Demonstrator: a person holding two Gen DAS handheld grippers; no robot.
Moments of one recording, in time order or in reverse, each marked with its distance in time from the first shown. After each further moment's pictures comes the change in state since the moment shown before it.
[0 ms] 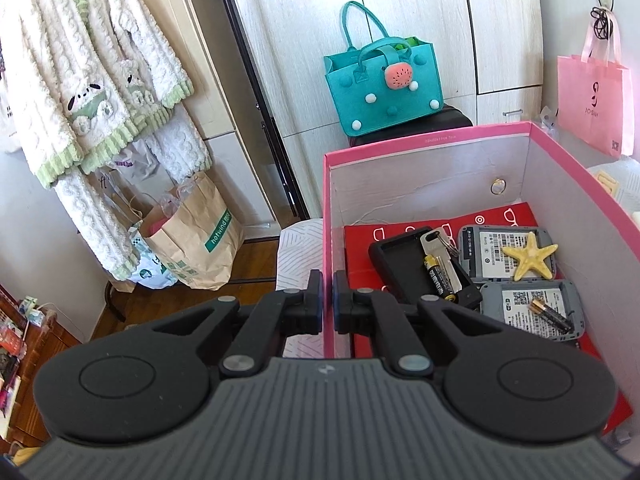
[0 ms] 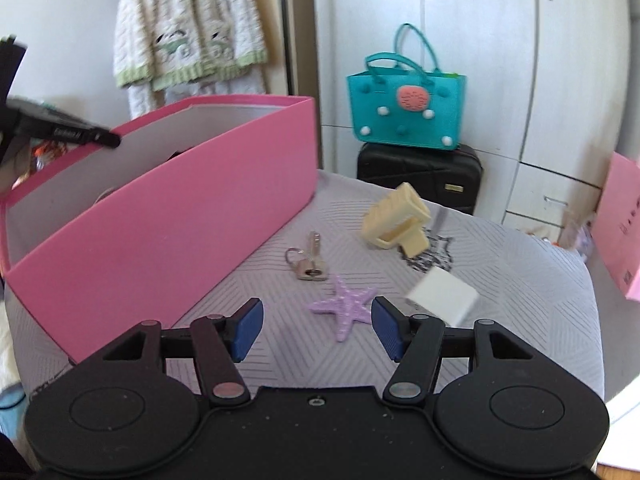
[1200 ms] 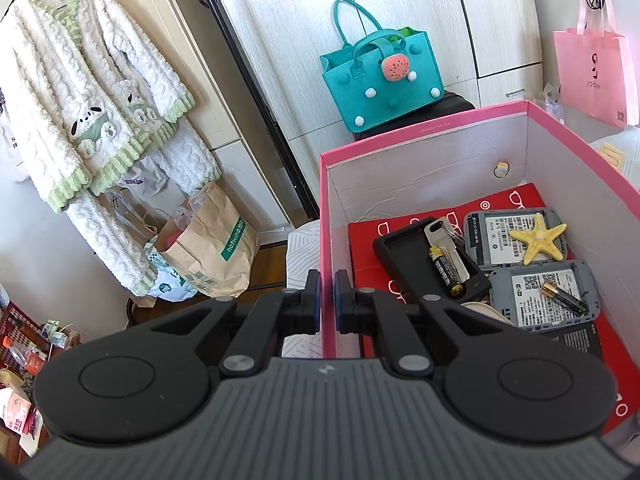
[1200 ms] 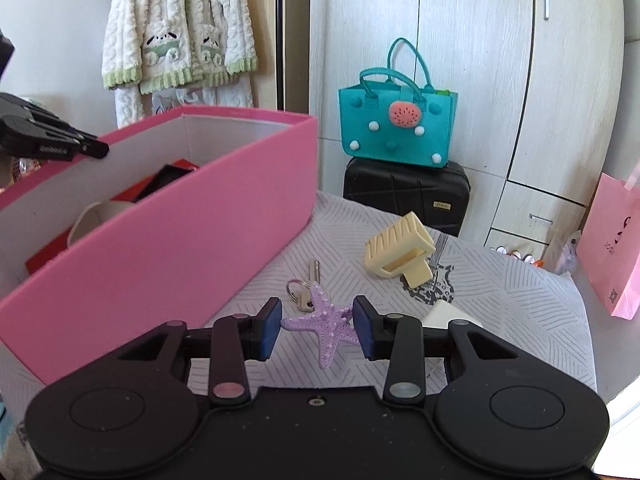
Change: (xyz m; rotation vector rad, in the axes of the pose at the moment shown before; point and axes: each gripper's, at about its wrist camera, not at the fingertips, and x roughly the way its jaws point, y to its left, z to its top) left arm 0.001 -0.013 0.000 0.087 0.005 0.052; right arm 0.000 0.013 0.018 0.002 -0.038 -0.069
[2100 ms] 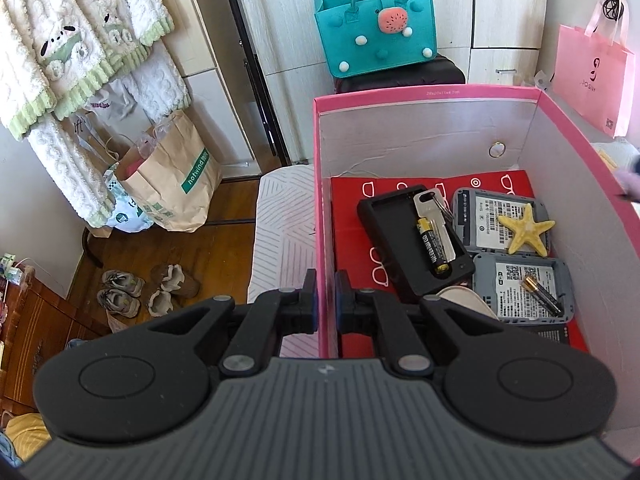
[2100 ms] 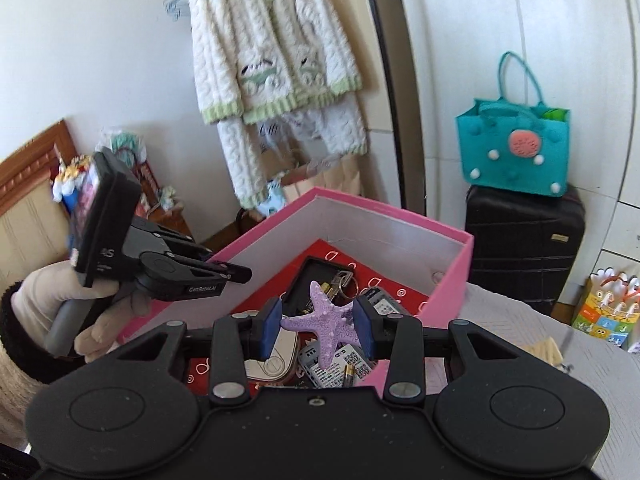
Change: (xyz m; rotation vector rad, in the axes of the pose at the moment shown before) left arm 0.024 0.019 0.005 -0.127 0.196 -0.140; right arm 0.010 0.045 0.119 0.012 0.061 0.360
